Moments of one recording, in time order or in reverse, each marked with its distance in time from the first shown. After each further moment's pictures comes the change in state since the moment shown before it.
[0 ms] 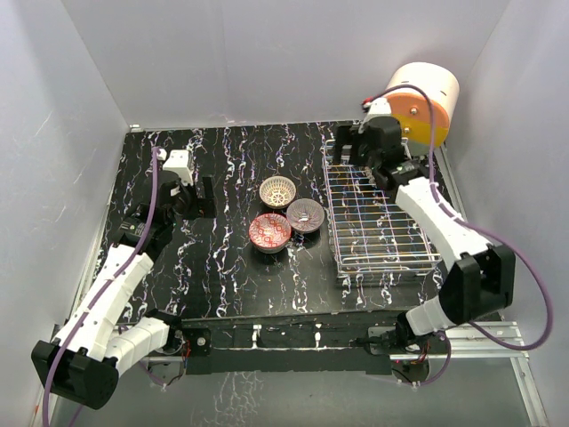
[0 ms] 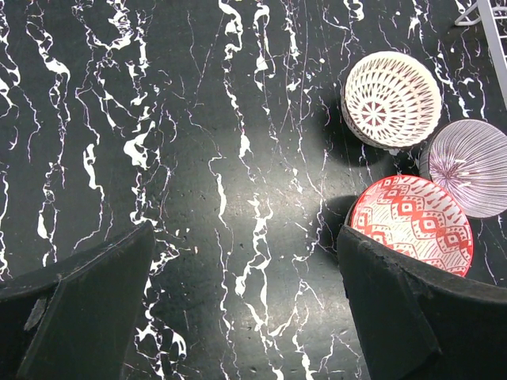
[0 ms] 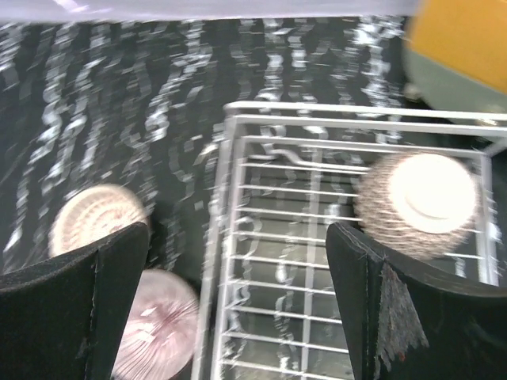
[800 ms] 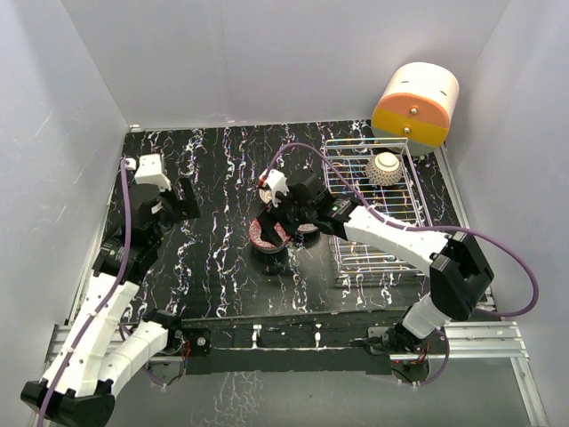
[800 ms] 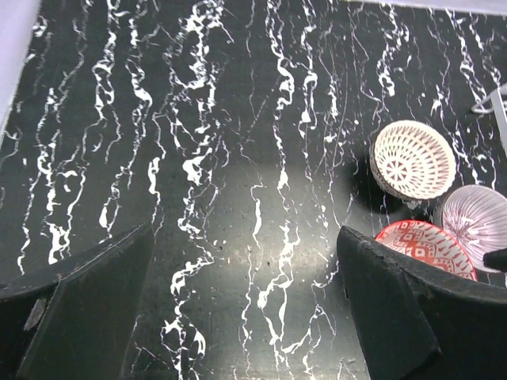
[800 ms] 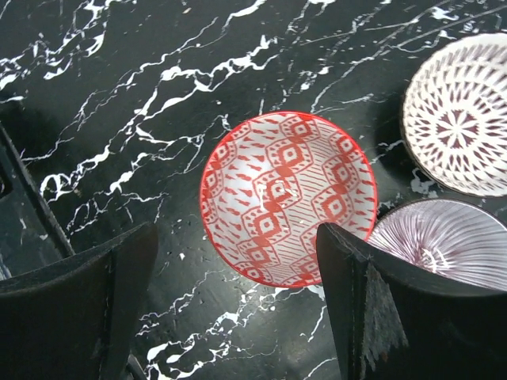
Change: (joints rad) left arm 0.000 -0.167 0.002 -0.041 -0.167 -0.044; right arm 0.547 0.043 -0.137 -0.039 -0.344 -0.217
